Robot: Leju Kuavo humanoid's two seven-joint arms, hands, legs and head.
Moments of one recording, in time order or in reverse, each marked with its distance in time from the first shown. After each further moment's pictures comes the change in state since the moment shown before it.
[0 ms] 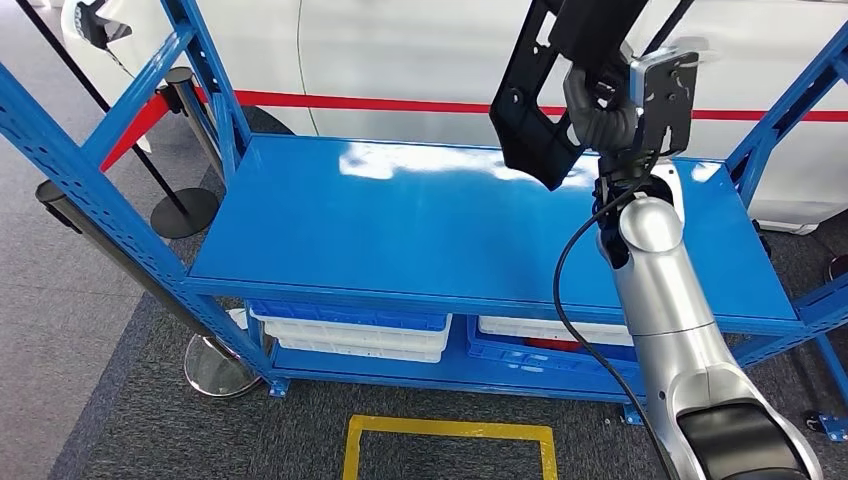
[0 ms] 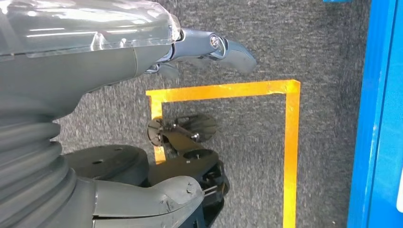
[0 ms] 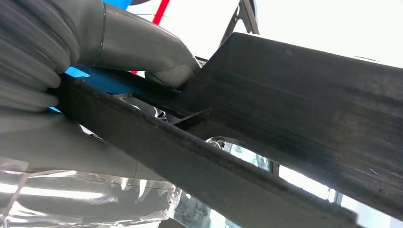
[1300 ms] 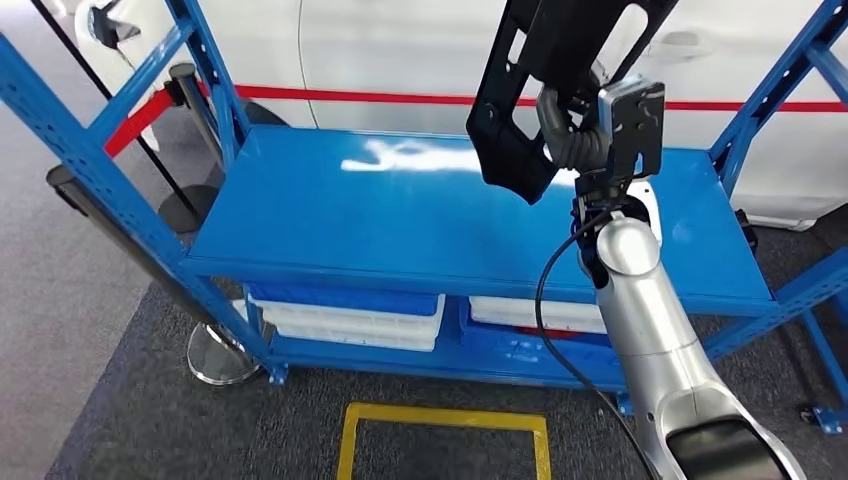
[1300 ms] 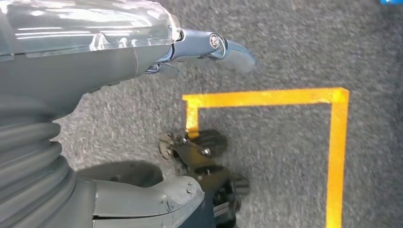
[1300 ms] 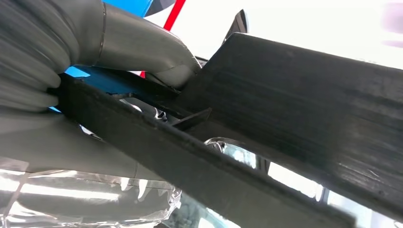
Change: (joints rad) left arm 0.006 0.003 0.026 0.000 -0.048 0.075 0.092; right arm 0.056 0.026 0.046 -0.078 0.026 -0.025 -0.004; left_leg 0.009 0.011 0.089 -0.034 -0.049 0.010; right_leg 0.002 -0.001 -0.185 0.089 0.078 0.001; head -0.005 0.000
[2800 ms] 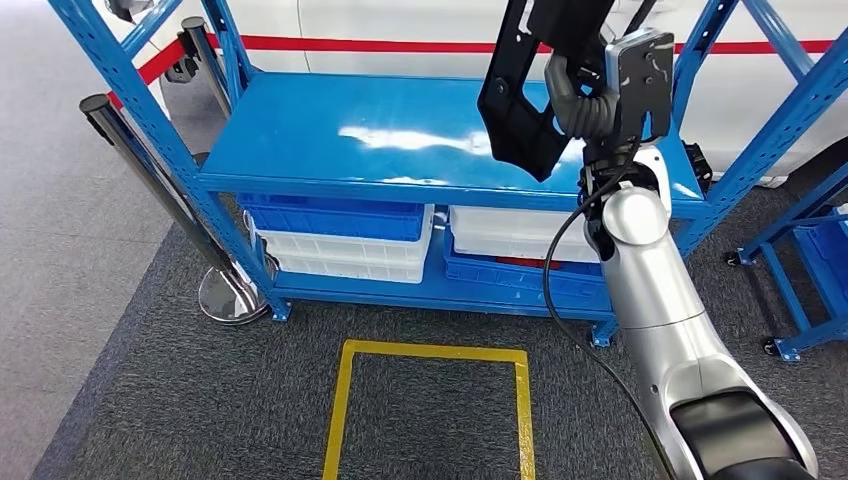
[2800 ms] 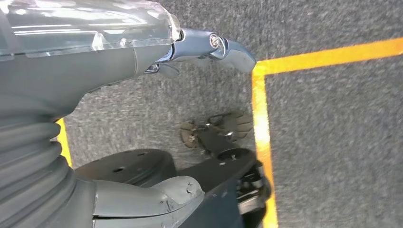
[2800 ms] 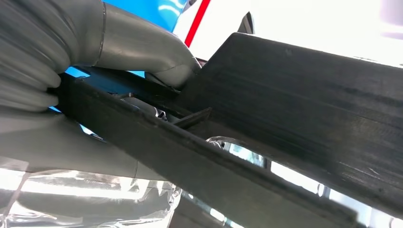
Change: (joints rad) left arm -0.003 0.017 -0.025 0.000 -0.052 -0.066 0.014; right arm -0.112 0.006 0.015 0.080 0.002 -0.015 0.053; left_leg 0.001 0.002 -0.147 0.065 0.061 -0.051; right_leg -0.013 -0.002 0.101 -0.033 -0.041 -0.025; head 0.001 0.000
